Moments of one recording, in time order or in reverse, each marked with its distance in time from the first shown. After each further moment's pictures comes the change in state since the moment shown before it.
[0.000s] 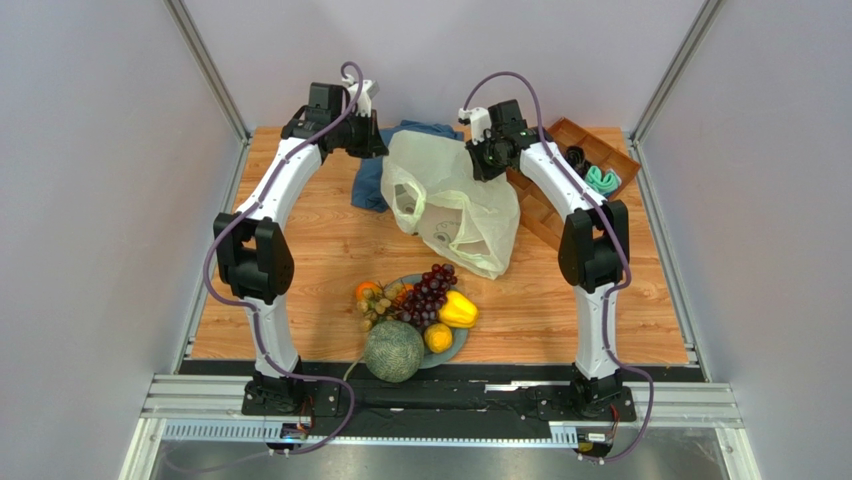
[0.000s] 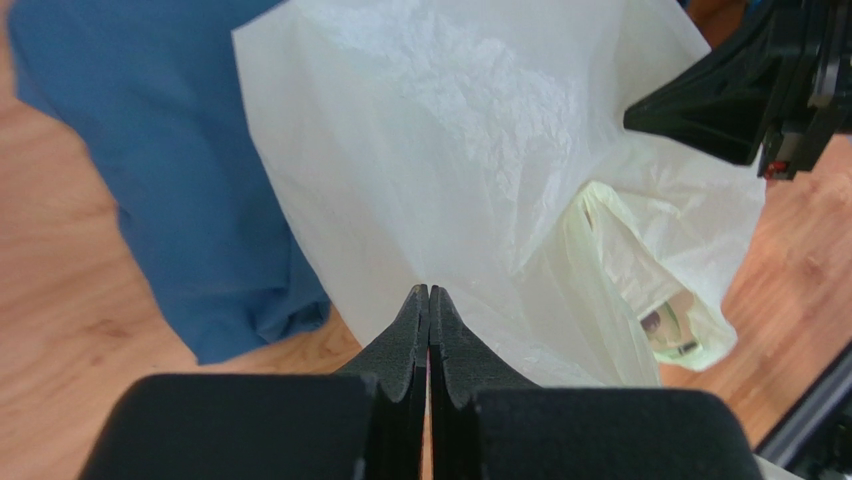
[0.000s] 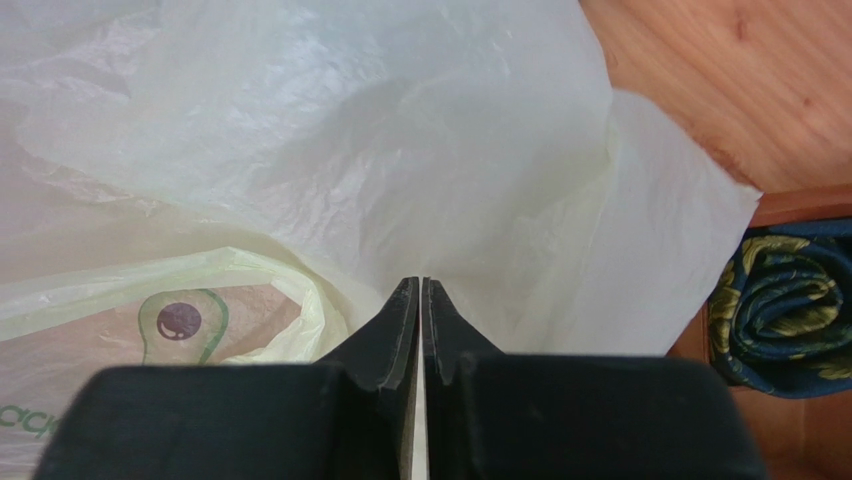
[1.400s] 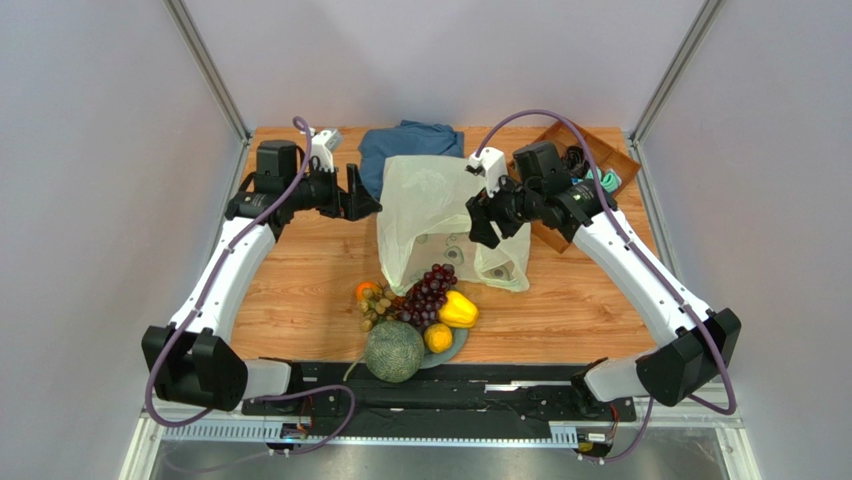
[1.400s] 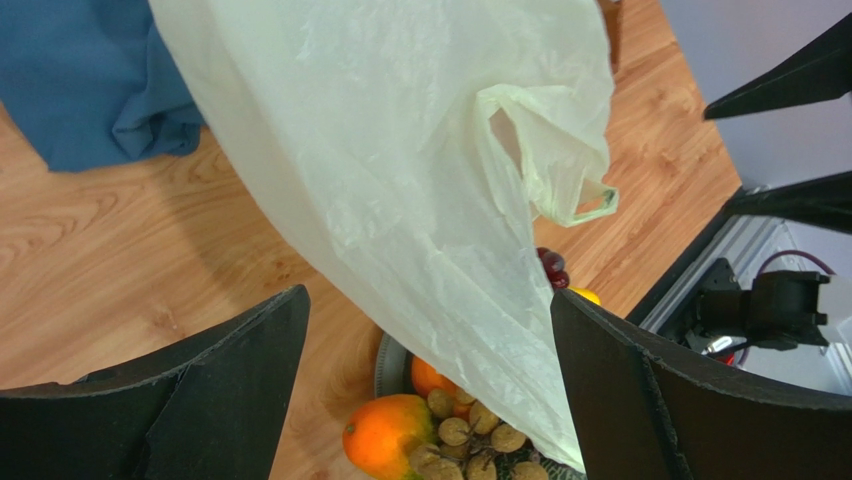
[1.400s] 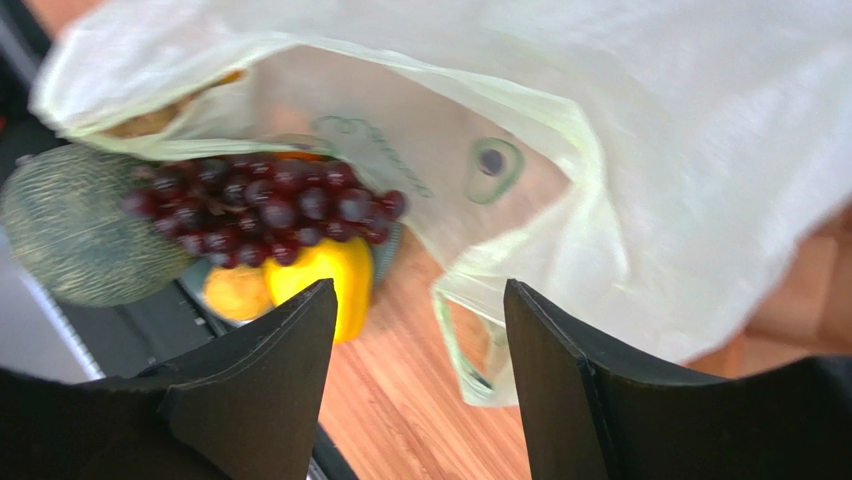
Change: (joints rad) left arm 0.069 -0.682 -0.641 0.057 0.169 -0.067; right arm 0.210 -0.772 -0.540 -0.135 -0.149 0.001
